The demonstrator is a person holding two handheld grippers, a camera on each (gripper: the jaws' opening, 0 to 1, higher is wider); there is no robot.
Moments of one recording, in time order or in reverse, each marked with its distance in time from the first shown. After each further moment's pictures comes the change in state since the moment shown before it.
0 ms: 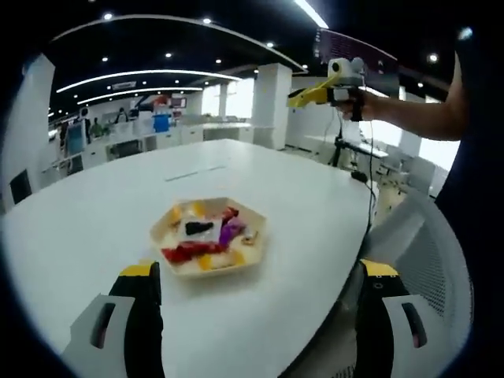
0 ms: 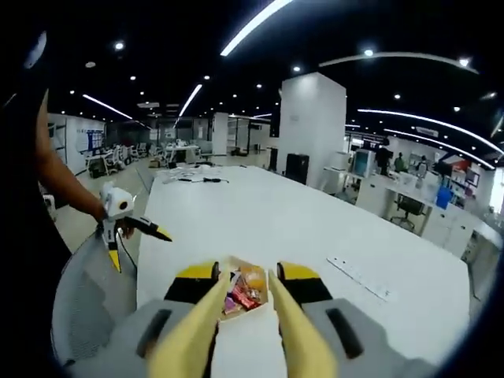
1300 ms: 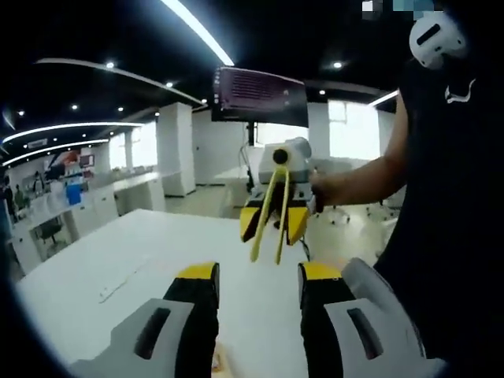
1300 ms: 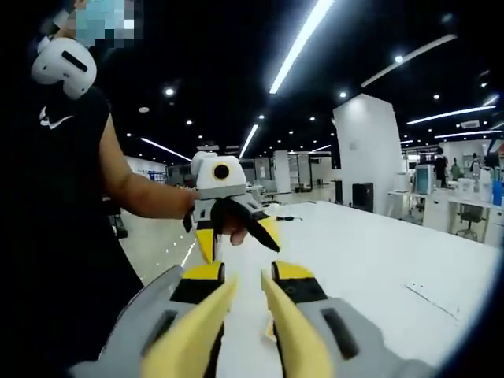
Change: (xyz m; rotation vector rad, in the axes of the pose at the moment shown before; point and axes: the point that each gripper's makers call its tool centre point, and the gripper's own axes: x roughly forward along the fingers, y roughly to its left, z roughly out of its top) left arm 0.048 -0.101 0.172 0.256 -0.151 -0.501; right arm 0.014 0.112 0.042 0.049 -0.230 0.414
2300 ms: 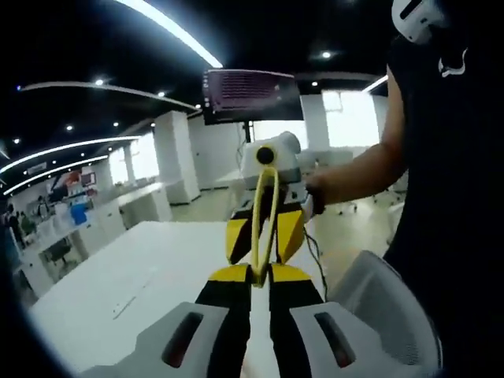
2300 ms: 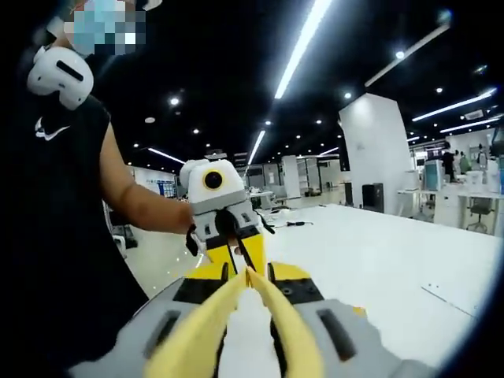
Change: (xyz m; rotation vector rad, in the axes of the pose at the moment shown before) left arm 0.004 -0.001 0.007 0.107 0.001 0.043; right arm 0.015 0.001 0.002 0.069 -0.017 0.031
